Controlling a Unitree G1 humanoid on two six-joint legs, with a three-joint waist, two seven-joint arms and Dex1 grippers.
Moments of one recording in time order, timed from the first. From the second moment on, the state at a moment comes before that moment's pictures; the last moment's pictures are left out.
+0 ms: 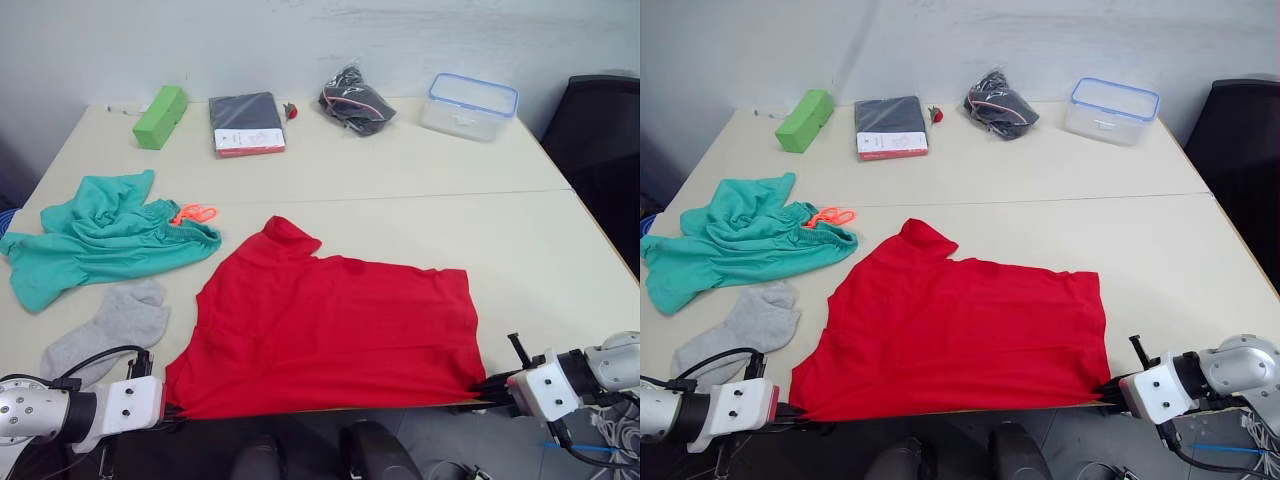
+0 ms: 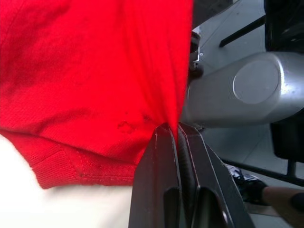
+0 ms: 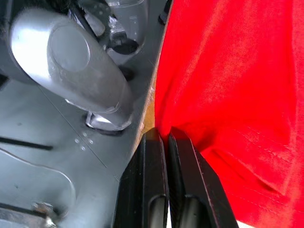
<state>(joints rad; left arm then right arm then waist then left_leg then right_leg) 0.58 1.04 0.35 -0.41 -0.17 0.04 -1.12 0.06 -1.16 0.10 0.13 0.19 -0.69 1.29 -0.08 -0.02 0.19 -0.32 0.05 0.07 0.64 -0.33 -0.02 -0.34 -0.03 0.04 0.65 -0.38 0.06</state>
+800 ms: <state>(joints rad) 0.30 1.00 0.51 -0.63 -0.78 0.76 -1.06 0.23 -1.24 -0.14 -0.26 0.59 -0.07 1.33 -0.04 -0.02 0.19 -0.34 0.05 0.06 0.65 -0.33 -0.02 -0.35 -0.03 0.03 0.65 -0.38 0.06</state>
